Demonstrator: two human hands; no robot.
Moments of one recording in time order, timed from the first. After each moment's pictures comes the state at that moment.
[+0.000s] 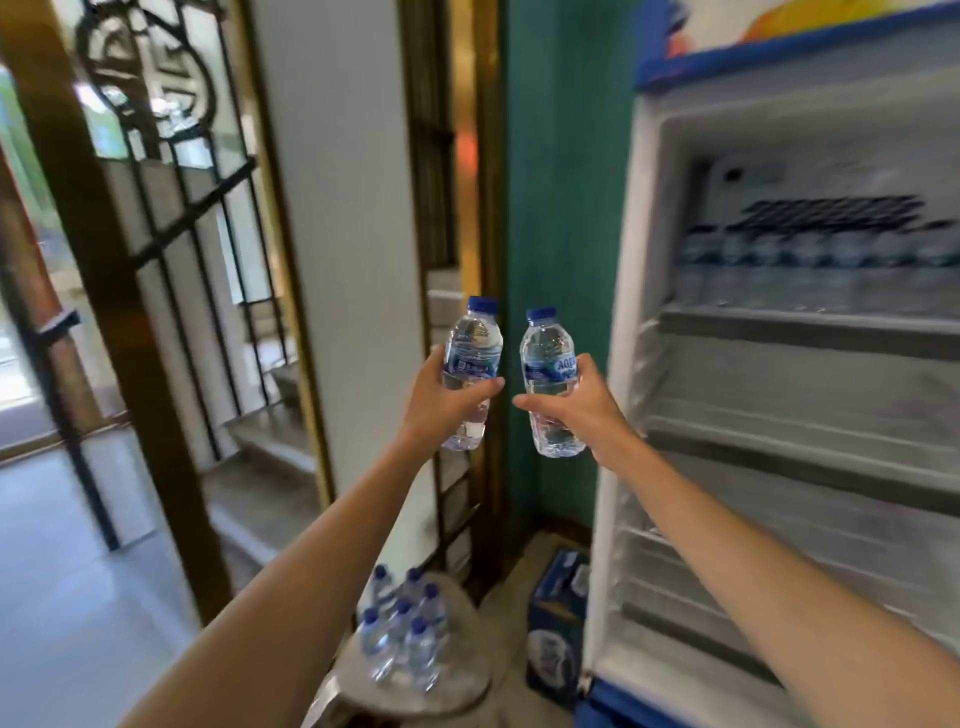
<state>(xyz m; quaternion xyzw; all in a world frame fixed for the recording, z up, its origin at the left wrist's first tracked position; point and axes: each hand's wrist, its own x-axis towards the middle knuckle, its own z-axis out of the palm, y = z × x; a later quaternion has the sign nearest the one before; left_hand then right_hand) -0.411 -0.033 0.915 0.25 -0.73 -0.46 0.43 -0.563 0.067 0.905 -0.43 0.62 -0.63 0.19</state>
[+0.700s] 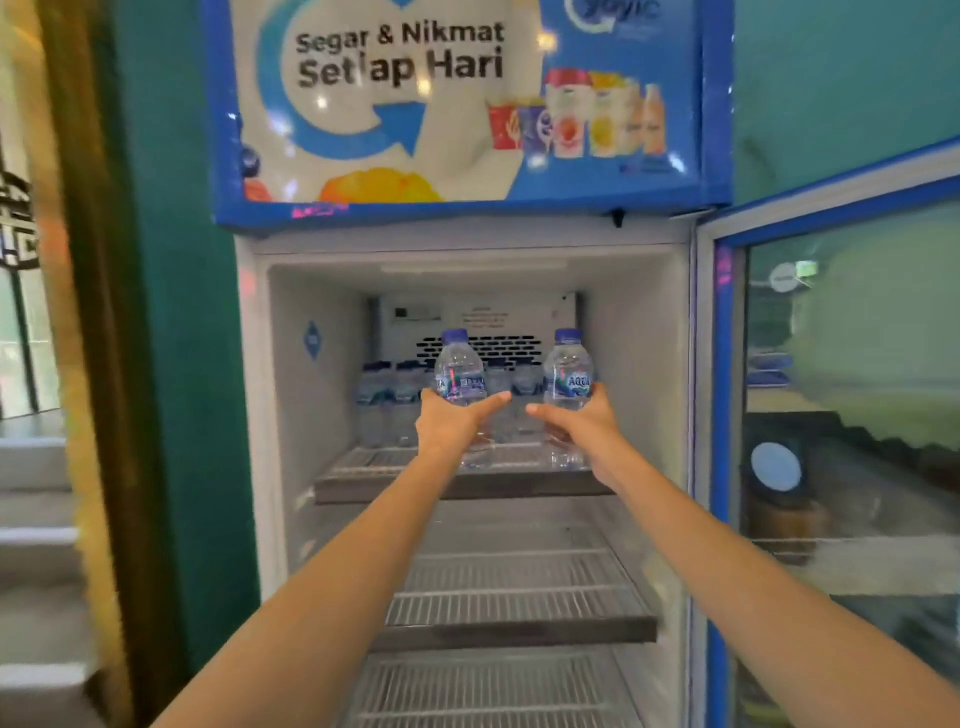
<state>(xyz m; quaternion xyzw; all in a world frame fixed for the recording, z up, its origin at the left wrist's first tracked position) -0.894 0.097 1.023 0.12 -0.71 -0.60 0.34 -0.927 0.271 1.028 -0.20 0.63 -0.75 -0.04</state>
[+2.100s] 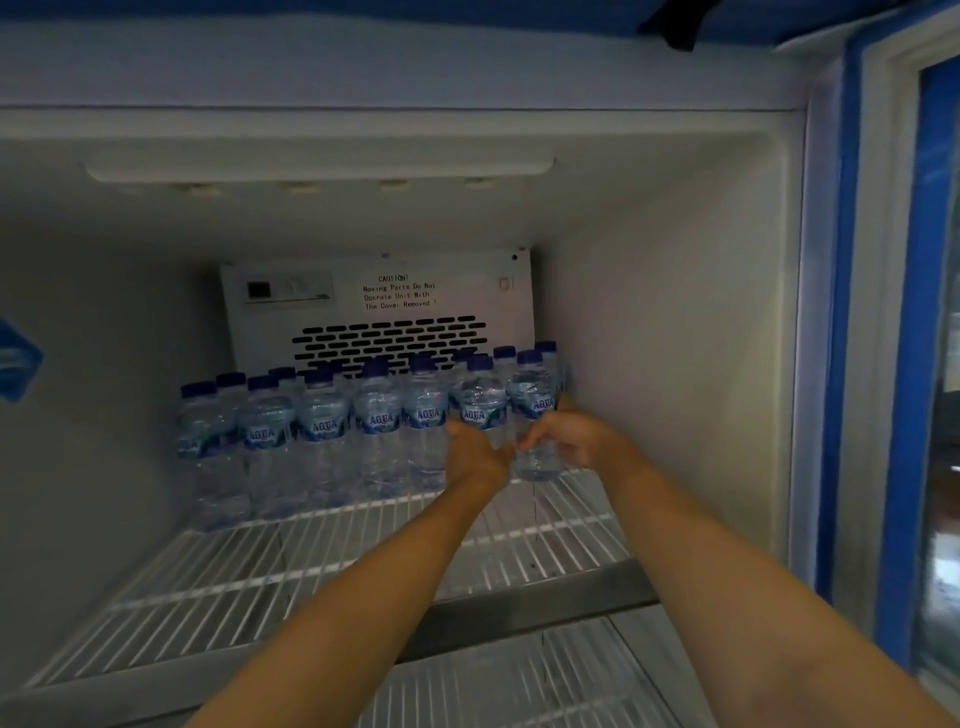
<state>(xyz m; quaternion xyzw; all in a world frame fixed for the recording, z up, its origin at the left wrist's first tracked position) -1.163 0.115 0.973 0.13 -0.86 -0.45 0.20 -1.227 0.233 0.995 -0.16 0.72 -0.67 0.12</state>
